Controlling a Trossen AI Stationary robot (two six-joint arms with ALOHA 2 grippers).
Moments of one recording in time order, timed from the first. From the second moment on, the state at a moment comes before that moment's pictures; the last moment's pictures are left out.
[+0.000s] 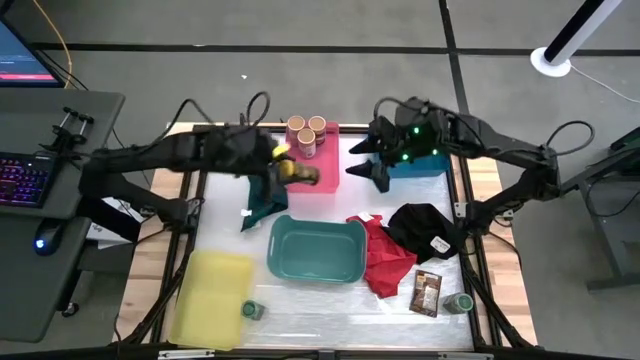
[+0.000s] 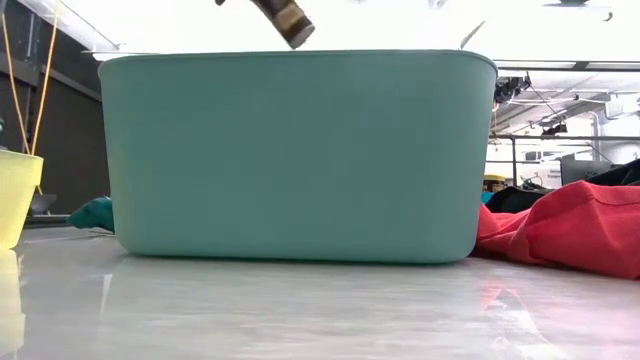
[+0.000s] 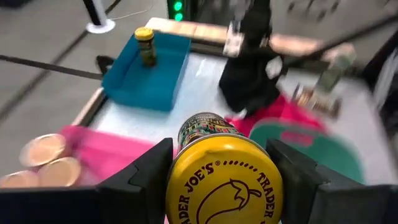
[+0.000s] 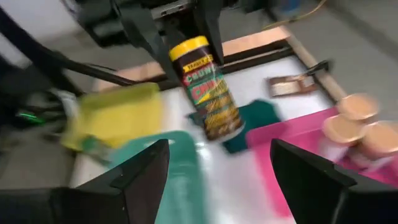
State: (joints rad) left arm 0.08 1.27 1.41 -0.68 -0.11 -0.10; right arm -0.14 1.41 1.69 -0.79 -0.10 0.19
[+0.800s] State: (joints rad) left arm 0.18 1.41 1.41 -0.39 0.15 -0.21; right arm -0.01 1.65 1.69 -0.72 0.22 -0.06
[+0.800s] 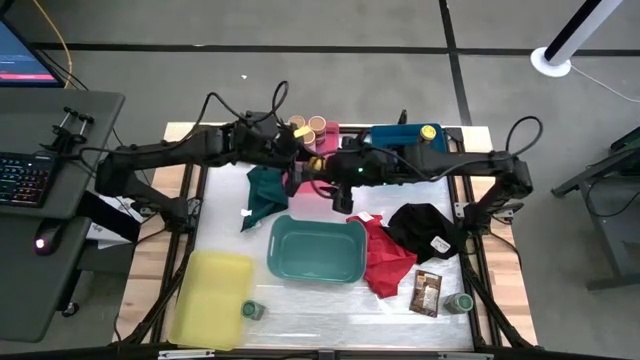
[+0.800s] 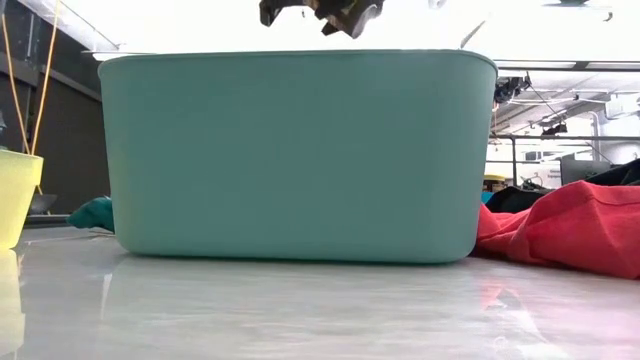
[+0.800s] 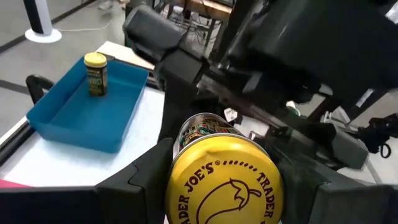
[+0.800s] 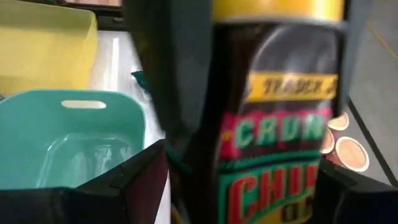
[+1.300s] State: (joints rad) left arm 0.18 1.41 1.41 -0.40 0.12 -0.18; right arm -0.01 1.66 1.72 -0.72 0.25 -0.06
